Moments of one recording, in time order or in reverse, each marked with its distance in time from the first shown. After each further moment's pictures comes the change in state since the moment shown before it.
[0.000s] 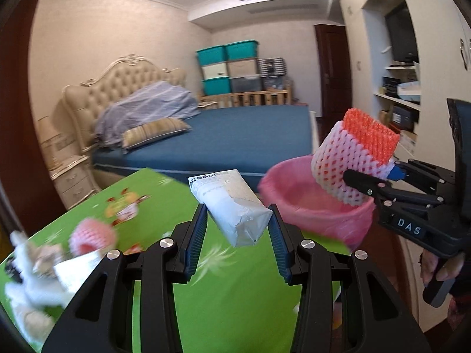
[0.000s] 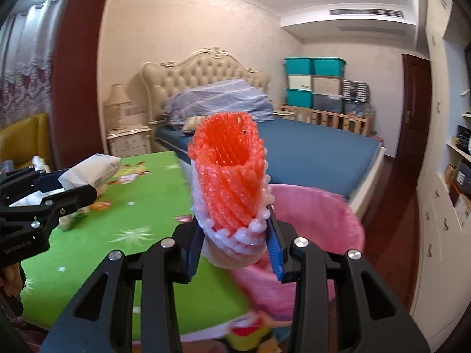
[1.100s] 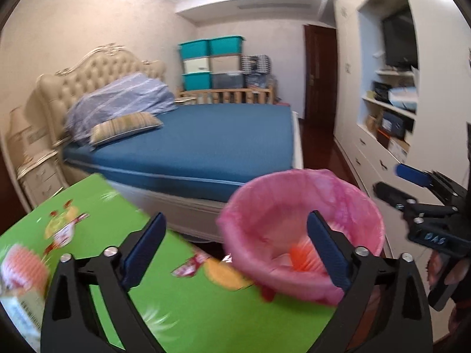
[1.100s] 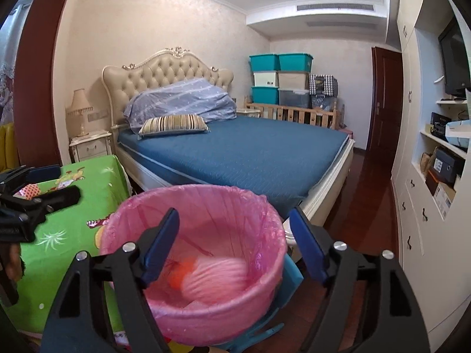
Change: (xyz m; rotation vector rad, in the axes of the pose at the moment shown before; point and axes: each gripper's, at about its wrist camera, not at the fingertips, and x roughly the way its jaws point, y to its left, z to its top) left arm 0.107 -0.027 0.026 -0.062 0.007 -0.078; right arm 0.040 -0.089 -0.014 0.049 -0.023 -0.139
